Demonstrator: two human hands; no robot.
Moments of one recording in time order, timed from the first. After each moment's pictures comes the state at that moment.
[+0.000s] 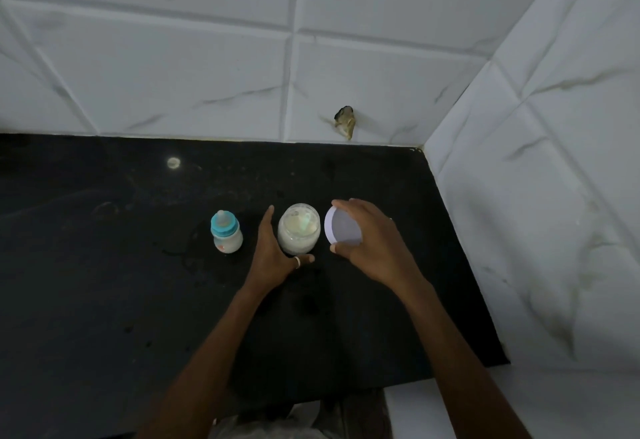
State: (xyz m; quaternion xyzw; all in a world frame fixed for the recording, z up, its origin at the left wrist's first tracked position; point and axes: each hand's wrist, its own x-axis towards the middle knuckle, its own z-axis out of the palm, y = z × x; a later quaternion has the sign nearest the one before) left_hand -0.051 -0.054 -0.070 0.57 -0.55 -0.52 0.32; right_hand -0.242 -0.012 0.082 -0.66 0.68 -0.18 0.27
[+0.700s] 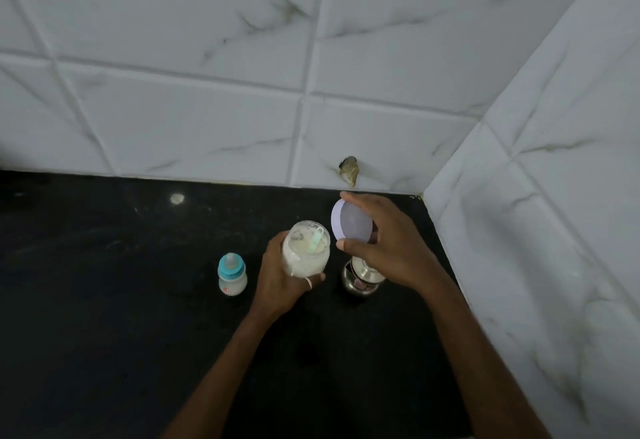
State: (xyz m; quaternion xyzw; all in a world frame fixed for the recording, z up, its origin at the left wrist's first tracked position) left_hand -0.053 -0.066 -0.005 0.51 -0.58 -0.45 0.45; right_hand -0.239 -0.048 0.164 -0.70 0.63 -0.23 0.24
